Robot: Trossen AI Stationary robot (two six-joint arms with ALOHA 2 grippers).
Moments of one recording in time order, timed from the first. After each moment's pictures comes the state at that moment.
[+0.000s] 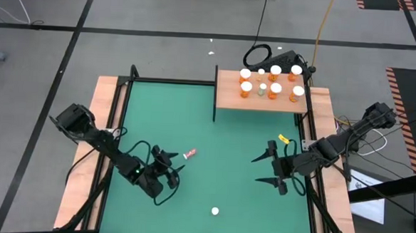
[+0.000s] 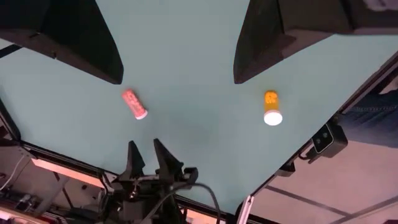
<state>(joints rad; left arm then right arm) -0.61 1.62 0.61 0.10 -0.97 -0.83 0.58 0.90 0.68 -0.28 0.37 -0.01</state>
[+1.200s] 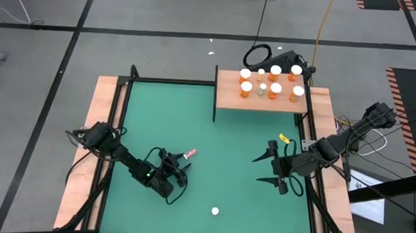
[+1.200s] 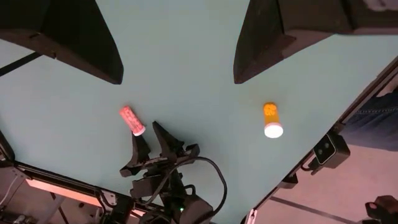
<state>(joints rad) -0.54 1.99 0.61 0.47 -1.04 -0.81 0.58 0.90 0.68 -0.34 0.37 0.05</state>
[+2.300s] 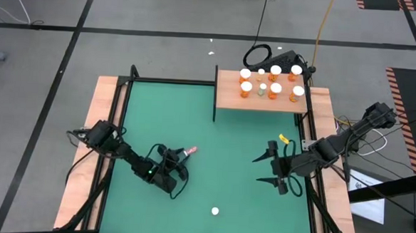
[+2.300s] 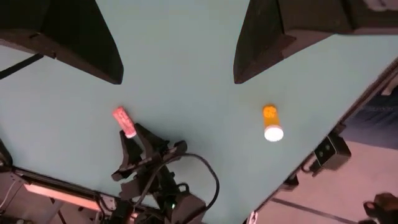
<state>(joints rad) -0.49 1.99 0.60 0.45 -1.10 -0.84 0.58 0.90 0.66 -0.33 0.37 0.07</state>
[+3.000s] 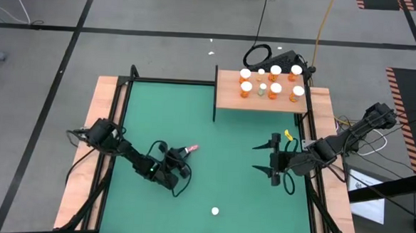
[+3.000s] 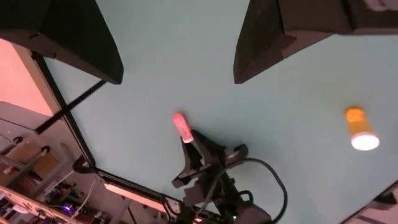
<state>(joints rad) -0.45 1.98 0.61 0.48 -1.08 -0.70 0.56 0.90 0.63 -0.32 0.61 0.01</state>
